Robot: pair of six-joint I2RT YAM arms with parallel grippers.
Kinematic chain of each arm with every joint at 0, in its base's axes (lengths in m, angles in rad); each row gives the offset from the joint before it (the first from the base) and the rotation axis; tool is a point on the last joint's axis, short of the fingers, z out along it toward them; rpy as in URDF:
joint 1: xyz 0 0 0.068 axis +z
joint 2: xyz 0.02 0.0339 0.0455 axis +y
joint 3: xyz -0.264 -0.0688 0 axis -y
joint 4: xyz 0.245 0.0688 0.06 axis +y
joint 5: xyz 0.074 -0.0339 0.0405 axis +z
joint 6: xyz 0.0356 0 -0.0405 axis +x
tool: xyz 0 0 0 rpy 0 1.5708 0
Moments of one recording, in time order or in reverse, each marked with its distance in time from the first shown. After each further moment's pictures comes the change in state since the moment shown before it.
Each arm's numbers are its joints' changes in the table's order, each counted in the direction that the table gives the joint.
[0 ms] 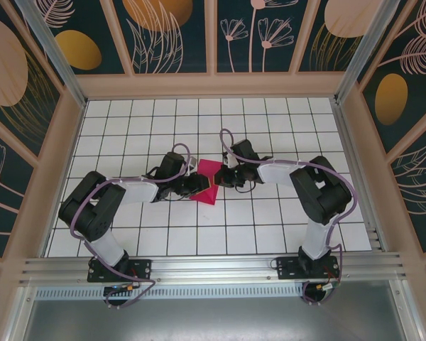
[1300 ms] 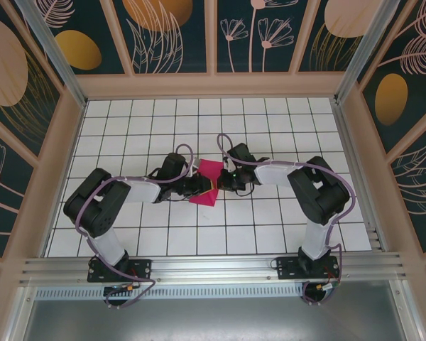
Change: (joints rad) left arm -0.007 0.049 -0.006 -0.087 -0.071 -0.001; right arm 0.034 0.005 0.009 0.094 -0.140 -0.002
